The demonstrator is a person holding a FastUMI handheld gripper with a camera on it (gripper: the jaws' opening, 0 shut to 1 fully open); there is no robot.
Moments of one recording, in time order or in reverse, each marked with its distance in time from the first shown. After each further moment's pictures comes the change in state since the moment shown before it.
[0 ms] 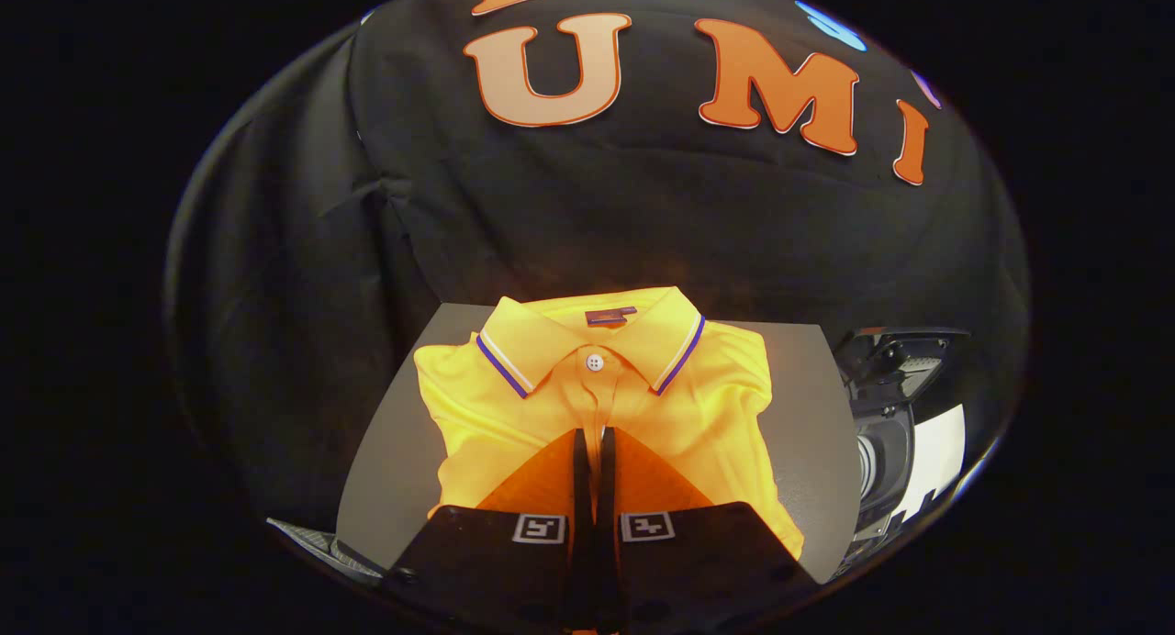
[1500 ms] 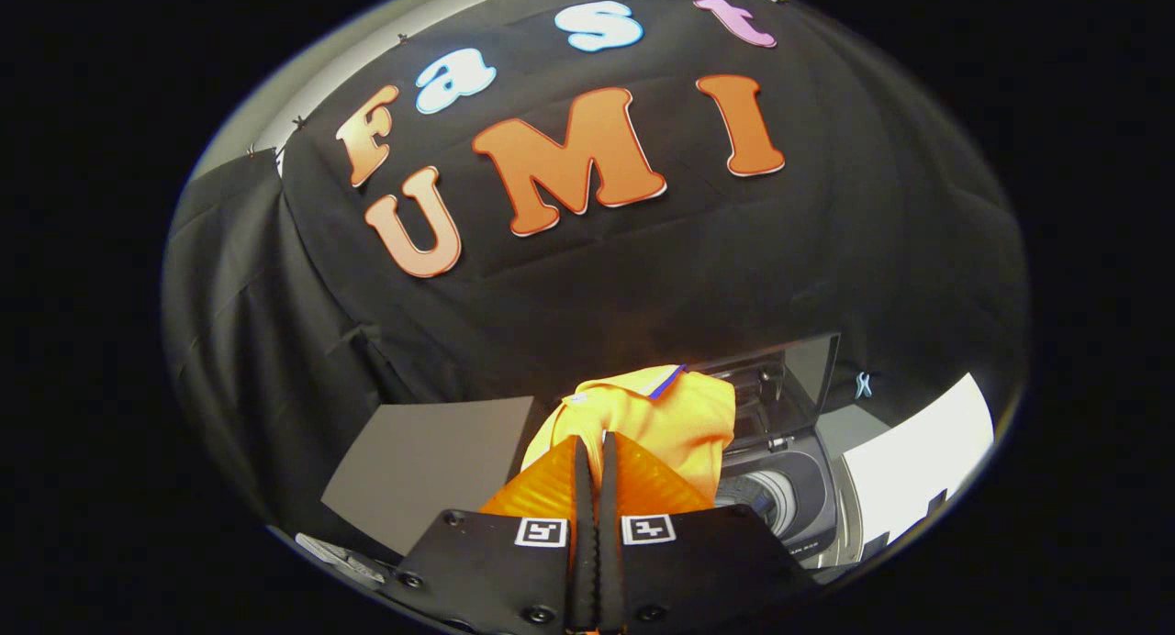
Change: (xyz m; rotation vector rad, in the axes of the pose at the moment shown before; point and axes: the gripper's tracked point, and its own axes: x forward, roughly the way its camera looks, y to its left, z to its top) arm -0.154 -0.359 0.012 0.220 -0.251 0.088
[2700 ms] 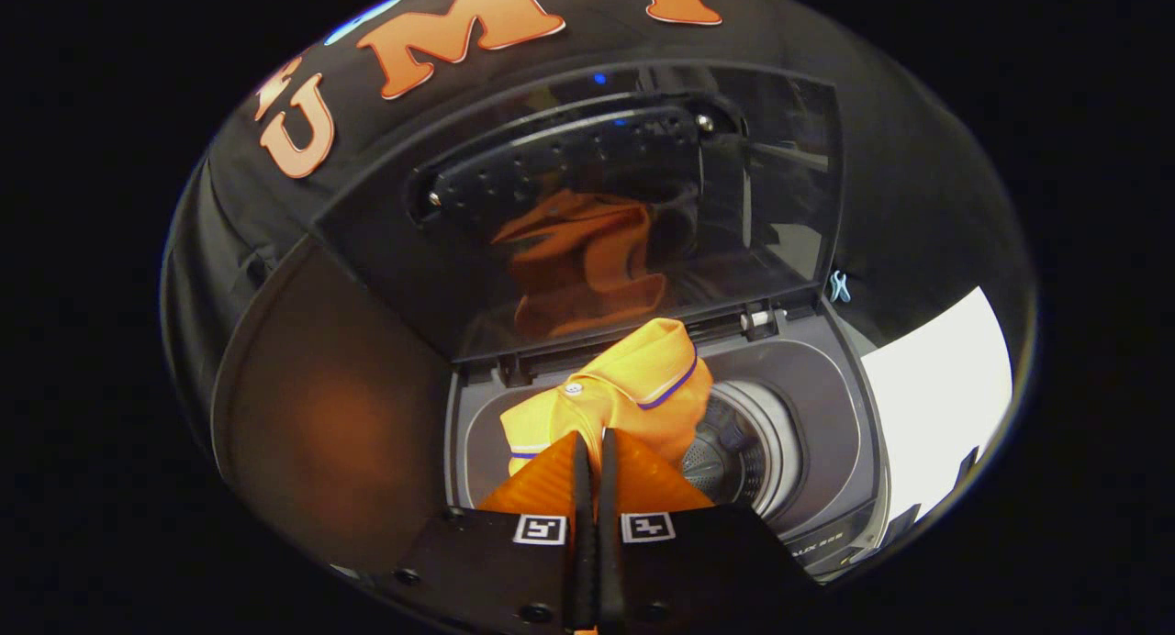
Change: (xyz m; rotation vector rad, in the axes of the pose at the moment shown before) arm 0.160 -0.149 -0.195 0.072 0.322 -0.159
